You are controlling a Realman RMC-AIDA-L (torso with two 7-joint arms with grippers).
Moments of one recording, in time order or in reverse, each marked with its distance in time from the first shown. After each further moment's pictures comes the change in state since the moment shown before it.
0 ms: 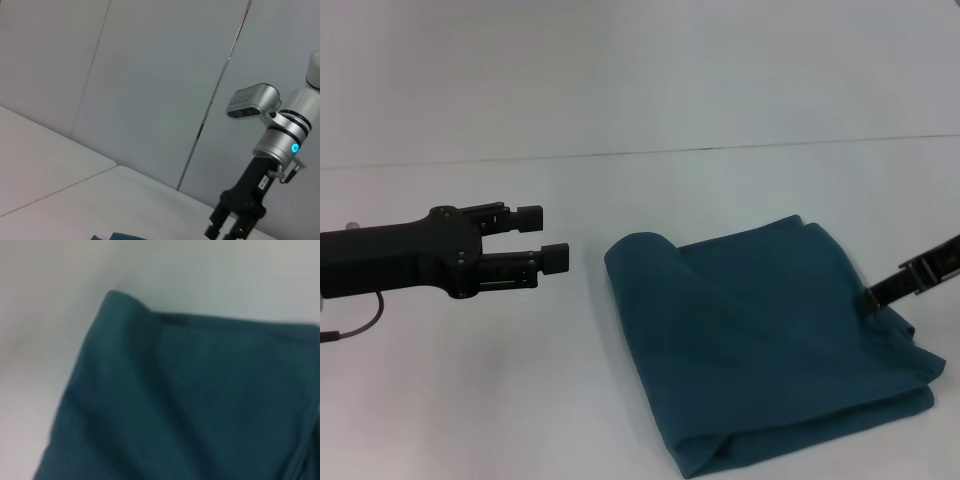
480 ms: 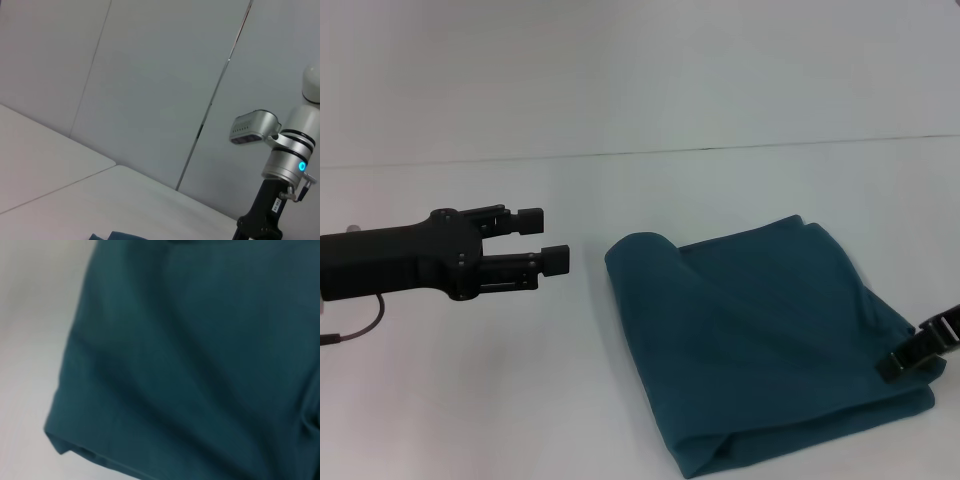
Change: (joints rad) left arm 0.002 0.000 0.000 -0.007 -0.001 0.001 -0.003; right arm -0.027 -0.001 0.013 0.075 -0.061 -0.064 0.023
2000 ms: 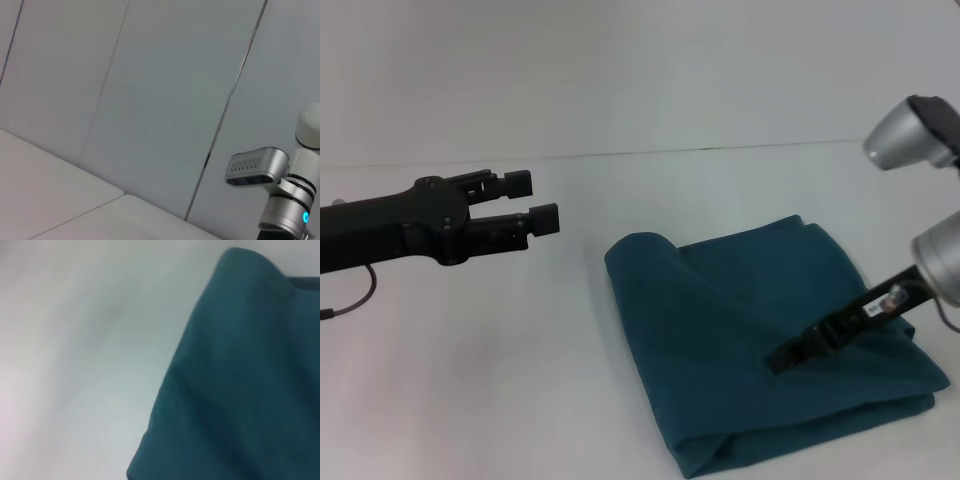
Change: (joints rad) left arm -0.001 0.005 -0.020 0.006 -0.067 -0.007 -0.011; right arm 0.037 0.071 -0.090 0.108 0.180 0.131 -0.101
